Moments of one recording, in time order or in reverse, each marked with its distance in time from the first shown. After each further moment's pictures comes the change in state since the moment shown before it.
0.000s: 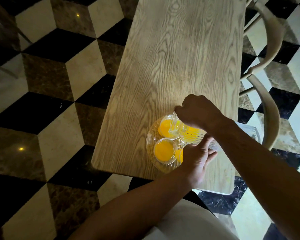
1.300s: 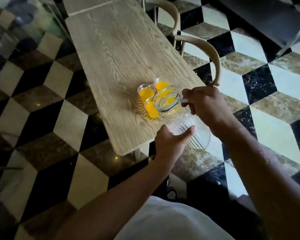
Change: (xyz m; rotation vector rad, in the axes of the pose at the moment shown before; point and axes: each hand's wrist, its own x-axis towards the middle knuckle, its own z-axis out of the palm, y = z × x) left_hand -0.200 -0.020 -0.175 1.256 -0.036 0.517; right_hand -0.309 -0.021 0.110 1.206 0.682 0.301
